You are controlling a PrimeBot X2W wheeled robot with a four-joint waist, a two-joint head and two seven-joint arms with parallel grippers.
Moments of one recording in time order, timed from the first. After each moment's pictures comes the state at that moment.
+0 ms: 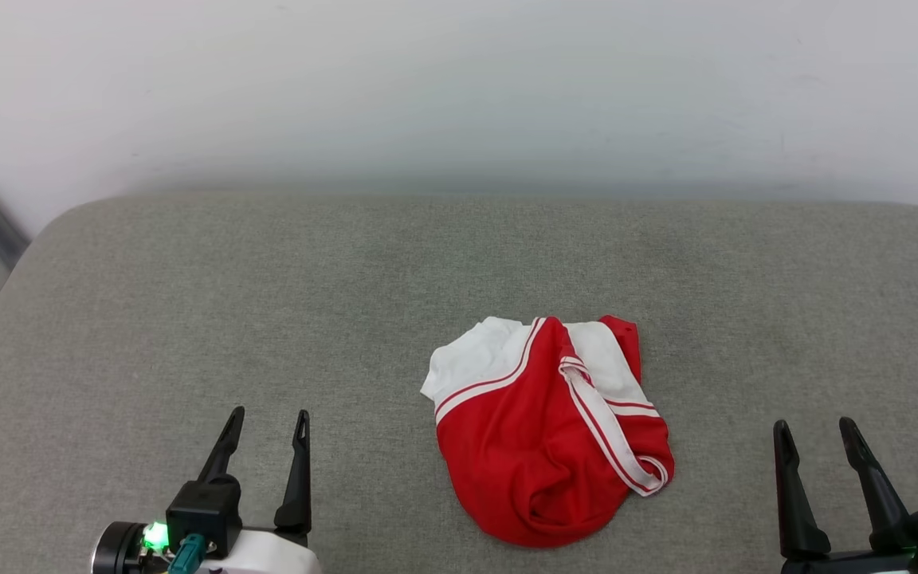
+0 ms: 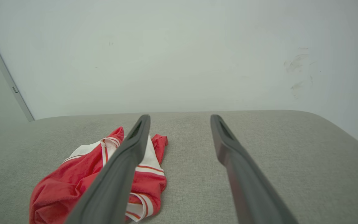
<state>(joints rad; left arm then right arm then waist) 0.01 0.24 -0.26 0.13 -0.24 0.15 -0.26 0.19 -0.05 -0.05 -0.07 0.15 0.13 -0.26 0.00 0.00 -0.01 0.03</state>
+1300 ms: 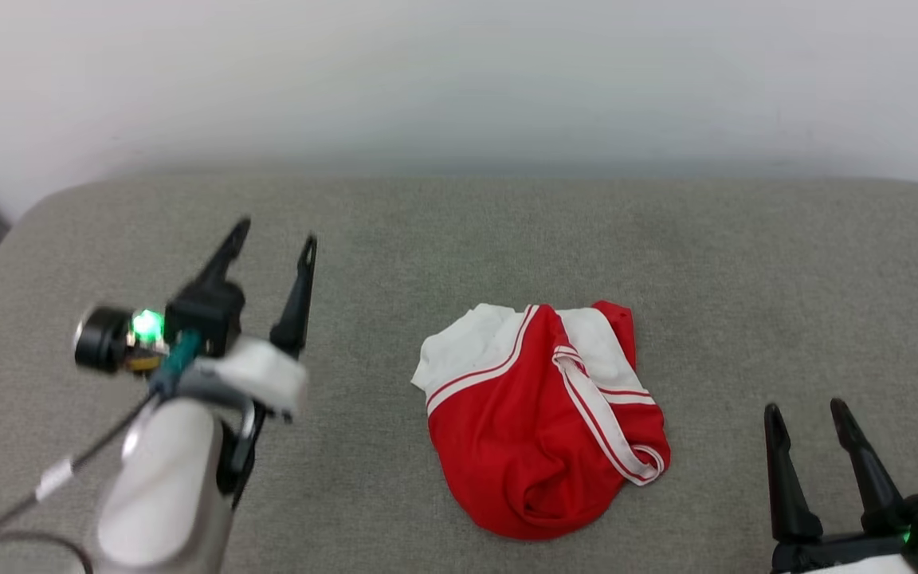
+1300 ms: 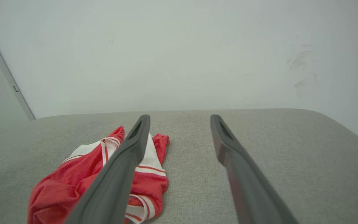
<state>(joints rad) -0.38 0.21 -0.17 0.34 -0.07 -0.09 -0.24 0.17 -0.05 -0.03 -0.07 0.15 0.13 -0.26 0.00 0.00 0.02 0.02</state>
